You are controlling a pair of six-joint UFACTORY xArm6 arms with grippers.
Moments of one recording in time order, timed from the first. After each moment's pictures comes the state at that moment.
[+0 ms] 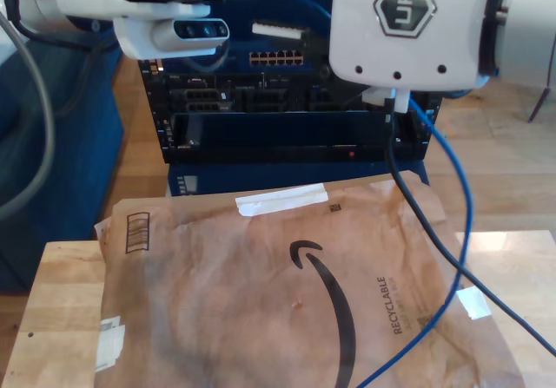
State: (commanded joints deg) left arm 11.1 2.9 -75.9 -94.2 128.4 -109.4; right arm 34.5 -43.7 -46.7 57.1 24.4 54.4
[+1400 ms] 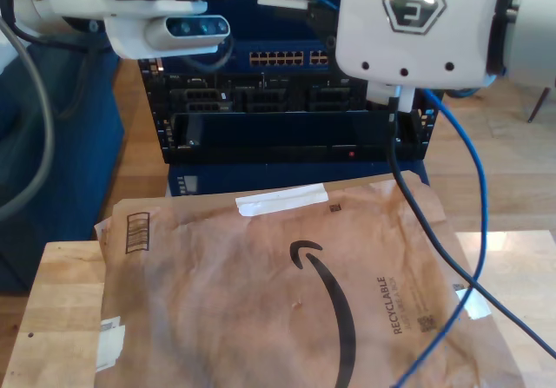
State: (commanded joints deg) left arm 11.1 2.8 -75.0 -97.6 132.3 -109.8; right arm 34.0 -44.3 -46.6 58.8 24.3 54.5
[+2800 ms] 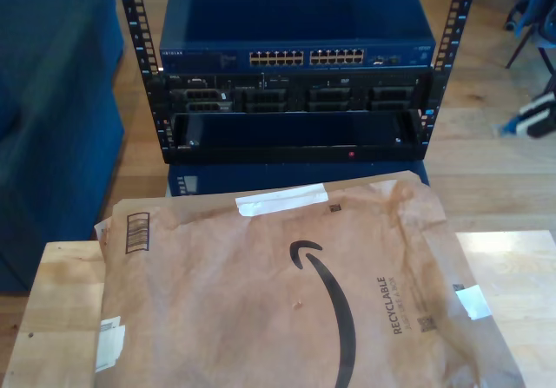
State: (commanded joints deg) left arm 37.0 -0.2 -88.7 -16.3 100.1 -80.0; right arm -12.1 -34.9 -56.0 23.3 77.3 98.0
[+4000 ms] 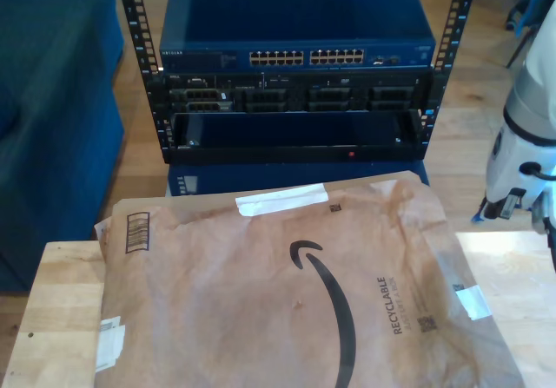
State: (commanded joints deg) left arm 86.6 -26.2 -29.2 0.7 93.4 -19.1; right arm 1.1 -20.3 -48.5 -0.6 64.9 110.8
